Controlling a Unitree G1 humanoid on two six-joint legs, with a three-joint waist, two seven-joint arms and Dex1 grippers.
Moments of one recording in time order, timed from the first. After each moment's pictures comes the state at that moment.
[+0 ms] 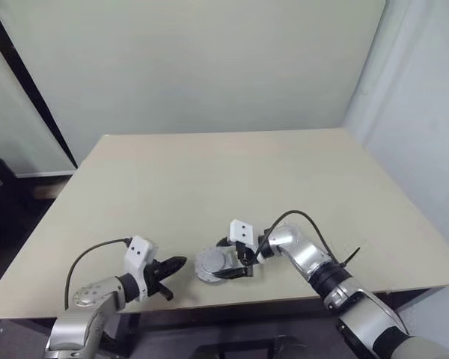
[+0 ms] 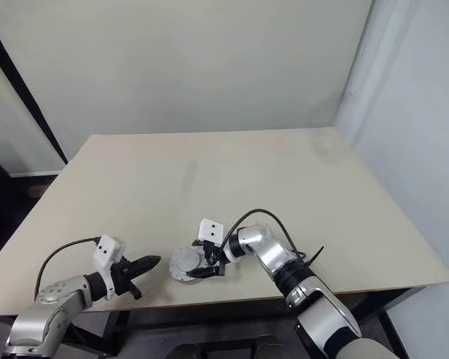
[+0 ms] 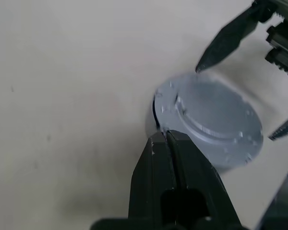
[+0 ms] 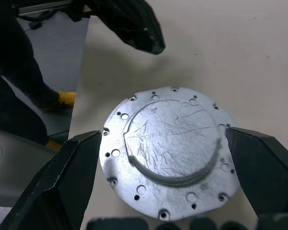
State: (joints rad) left arm 0.14 0.54 0.13 -0.12 -0.41 0.49 -0.80; right arm -0.66 -0.09 0.51 0.68 -0.01 0.04 1.10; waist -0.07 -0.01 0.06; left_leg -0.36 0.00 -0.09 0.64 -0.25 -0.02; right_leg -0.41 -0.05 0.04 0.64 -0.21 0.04
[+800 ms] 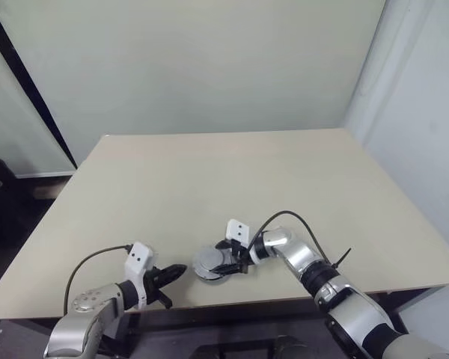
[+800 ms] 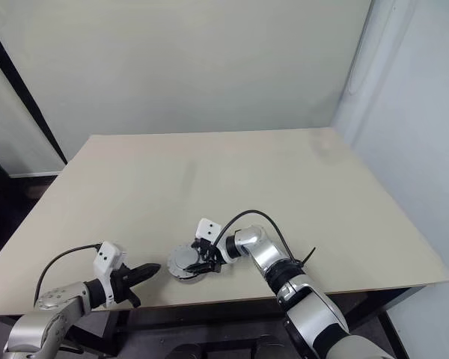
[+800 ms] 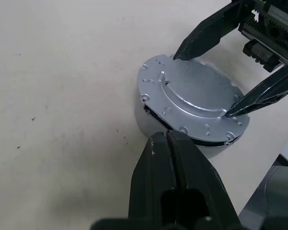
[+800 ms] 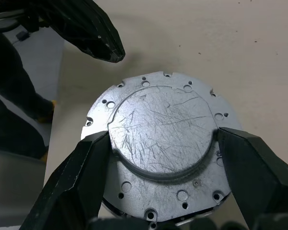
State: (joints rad) left arm 0.16 0.54 0.12 -0.13 -0.41 0.50 -0.81; right arm -0.69 -0.02 0.45 0.78 -0.05 0.05 1.04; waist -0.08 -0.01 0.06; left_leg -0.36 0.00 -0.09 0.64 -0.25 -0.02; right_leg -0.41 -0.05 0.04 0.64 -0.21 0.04
